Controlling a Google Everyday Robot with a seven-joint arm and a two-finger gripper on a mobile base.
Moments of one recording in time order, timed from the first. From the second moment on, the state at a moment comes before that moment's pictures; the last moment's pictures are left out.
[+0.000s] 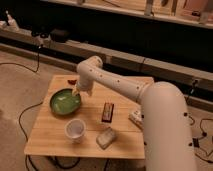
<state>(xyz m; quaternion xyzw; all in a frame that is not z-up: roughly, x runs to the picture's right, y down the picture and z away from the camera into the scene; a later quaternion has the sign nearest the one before) -0.144 0.040 0.894 -0.08 -0.32 -0.68 0.66</state>
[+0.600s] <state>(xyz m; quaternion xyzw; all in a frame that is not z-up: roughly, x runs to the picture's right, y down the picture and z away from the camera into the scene) -0.149 0.072 0.938 -0.10 -0.33 -0.70 0.63</state>
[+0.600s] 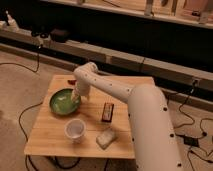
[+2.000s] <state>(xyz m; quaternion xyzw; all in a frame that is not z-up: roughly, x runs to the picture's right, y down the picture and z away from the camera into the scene) 0.027 0.086 0.922 -0.18 -0.29 -0.58 0.74</state>
